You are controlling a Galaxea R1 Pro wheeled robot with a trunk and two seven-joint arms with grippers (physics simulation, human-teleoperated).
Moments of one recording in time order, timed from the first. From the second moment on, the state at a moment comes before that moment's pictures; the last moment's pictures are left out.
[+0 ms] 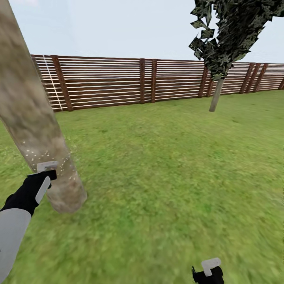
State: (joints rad) left arm -0.90 0.33 0.08 -0.74 0.19 0.49 0.29; right arm -0.43 -0.01 -1.05 -0.12 1.33 -0.45 -0.16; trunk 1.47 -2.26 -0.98
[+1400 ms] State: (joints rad) left arm -0.66 0.32 0.05 -0.74 0.20 0.37 0.24; right arm -0.43 -0.01 -1.05 -0.11 1.33 -0.45 -0.16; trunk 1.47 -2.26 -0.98
